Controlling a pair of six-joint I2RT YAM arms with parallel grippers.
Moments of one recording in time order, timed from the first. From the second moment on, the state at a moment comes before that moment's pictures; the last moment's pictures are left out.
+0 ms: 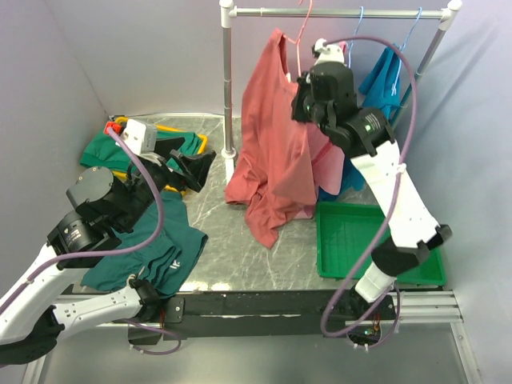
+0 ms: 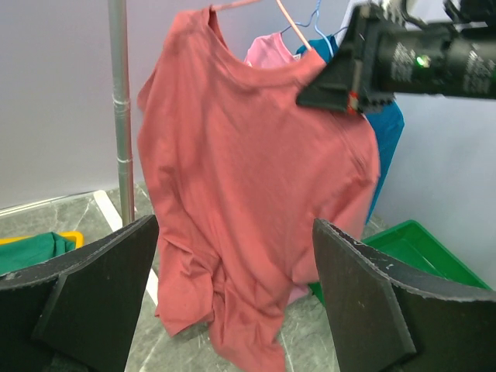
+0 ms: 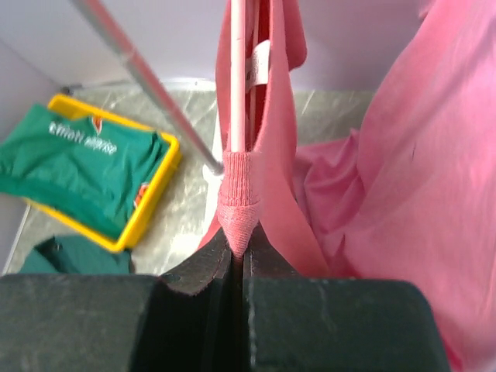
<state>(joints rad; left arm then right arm) -0.90 0.85 1.36 -0.35 -0.34 -0.15 0.62 1.63 2.20 -0.93 0.38 0.35</state>
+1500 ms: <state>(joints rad) -0.90 0.94 1.21 -0.35 -0.36 -0.35 0.55 1.50 1.97 -0.77 0.19 0.36</state>
